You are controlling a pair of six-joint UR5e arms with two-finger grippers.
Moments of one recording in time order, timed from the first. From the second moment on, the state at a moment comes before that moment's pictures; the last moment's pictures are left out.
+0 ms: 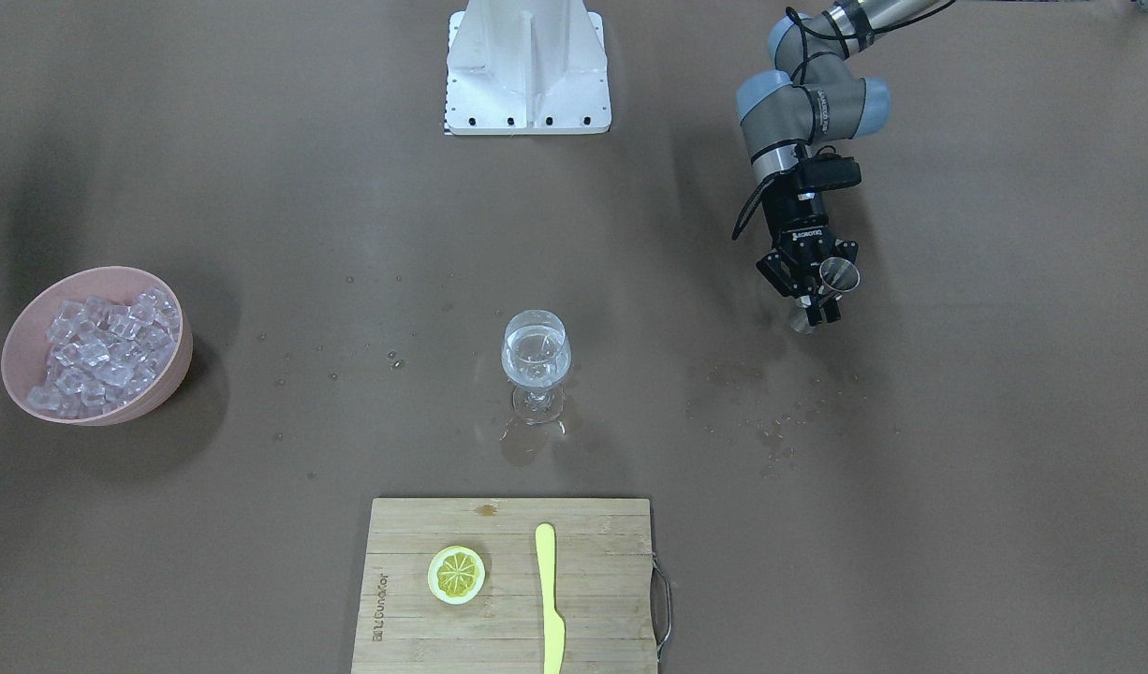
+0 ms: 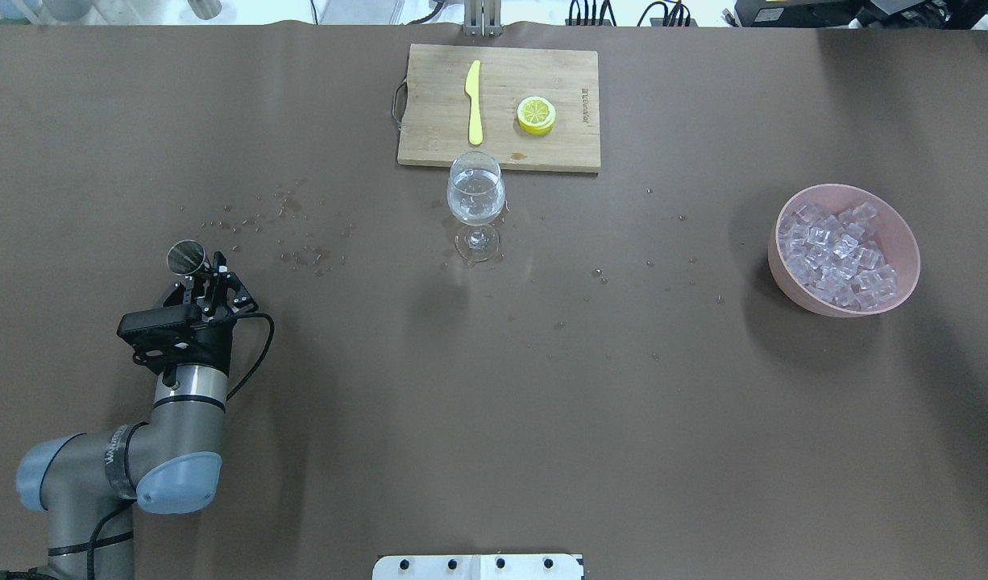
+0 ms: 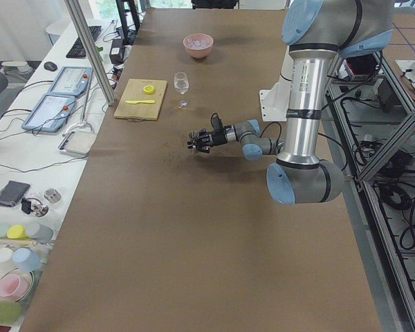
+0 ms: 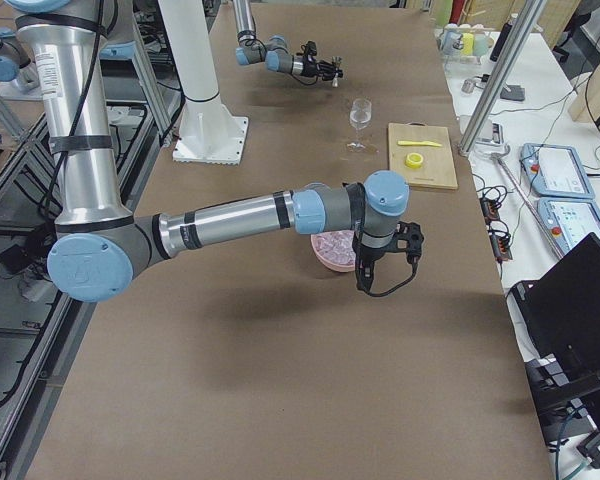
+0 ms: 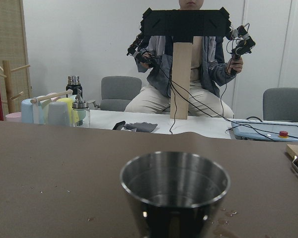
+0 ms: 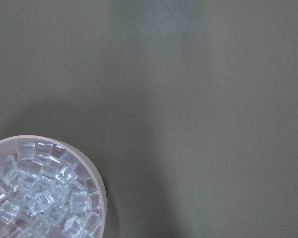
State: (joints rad) left arm -0.24 -1.69 -1.63 -2.14 -0.39 -1.61; right arm 1.47 -1.46 1.72 -1.68 2.42 0.24
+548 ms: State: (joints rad) left arm -0.24 -1.69 -1.62 -2.14 -0.39 -1.61; right arm 1.47 -1.46 1.72 -1.68 2.42 0.24
